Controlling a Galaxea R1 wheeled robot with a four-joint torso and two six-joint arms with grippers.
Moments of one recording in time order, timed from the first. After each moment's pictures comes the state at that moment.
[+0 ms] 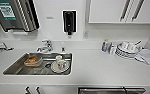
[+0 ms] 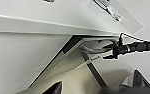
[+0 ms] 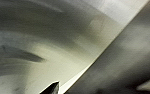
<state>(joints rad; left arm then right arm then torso) 0.71 1.79 -0.89 -0.11 0.09 0.09 -0.77 2.20 -1.54 -0.09 -0.14 1.14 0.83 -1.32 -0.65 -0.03</state>
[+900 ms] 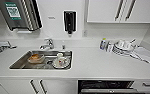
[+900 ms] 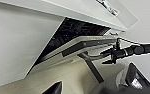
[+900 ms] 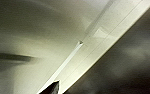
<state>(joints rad) 0.73 1.78 -0.89 -0.11 0.10 0.09 -0.84 2.25 -1.59 -0.10 -0.19 1.15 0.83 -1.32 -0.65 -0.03</state>
